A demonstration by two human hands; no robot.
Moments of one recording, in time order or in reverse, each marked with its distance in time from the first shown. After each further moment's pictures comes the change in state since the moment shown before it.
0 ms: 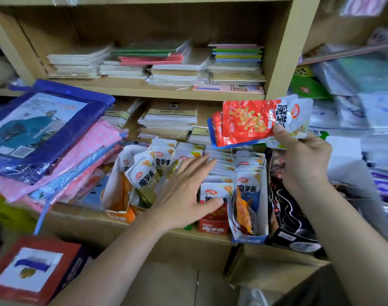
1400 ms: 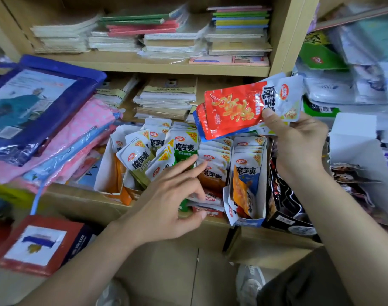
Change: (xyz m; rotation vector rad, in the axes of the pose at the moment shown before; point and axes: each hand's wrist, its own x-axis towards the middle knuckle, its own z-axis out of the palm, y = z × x) left_hand -0.047 0.007 -0.002 -0.050 -0.031 0.157; right_hand -0.003 0.018 -0.004 -0.034 -0.165 -0.071
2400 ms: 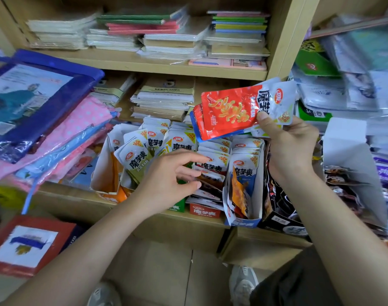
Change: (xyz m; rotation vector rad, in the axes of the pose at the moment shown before) left_hand 0.028 -0.017 0.000 -0.458 0.170 -0.297; right_hand -0.003 0.002 0.008 0.012 0.013 0.010
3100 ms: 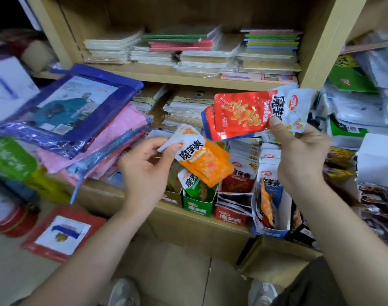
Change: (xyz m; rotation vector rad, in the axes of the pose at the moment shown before) left_hand -0.027 0.001 -0.055 -0.014 0.782 0.043; right_hand -0.011 0.004 0.036 0.062 -0.040 -0.047
